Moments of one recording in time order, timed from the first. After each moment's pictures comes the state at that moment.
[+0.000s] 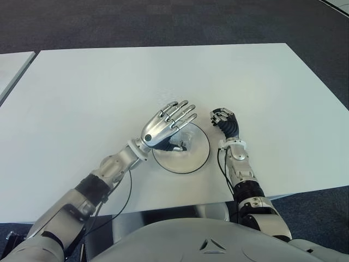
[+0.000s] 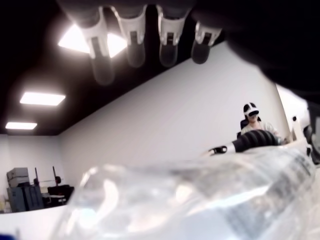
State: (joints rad) left arm -0.22 0.48 -0.61 0.25 1.26 -0.27 0.81; right arm -0.21 -0.02 -0.06 0.61 -0.02 -0.24 -0.08
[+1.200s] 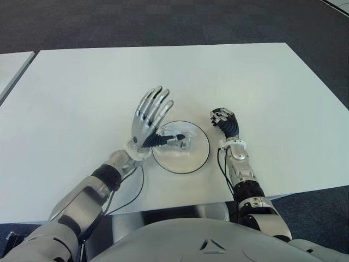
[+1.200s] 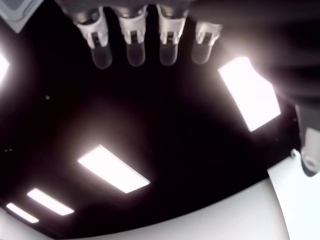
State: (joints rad) left arm -0.33 0.36 -0.60 0.61 1.07 -0.51 1.56; right arm -0.21 -0.02 -0.06 0.60 -0.02 -0.23 -0.08
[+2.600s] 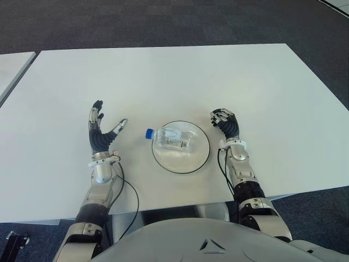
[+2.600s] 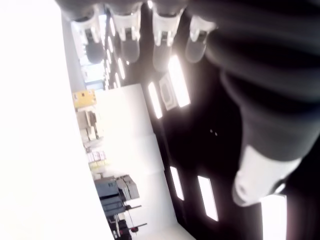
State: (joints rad) left arm 0.05 0.21 0.03 0.51 0.02 -0.72 0.39; right arm -0.21 -0.02 -0.06 0.58 -0.03 -0.22 -0.08
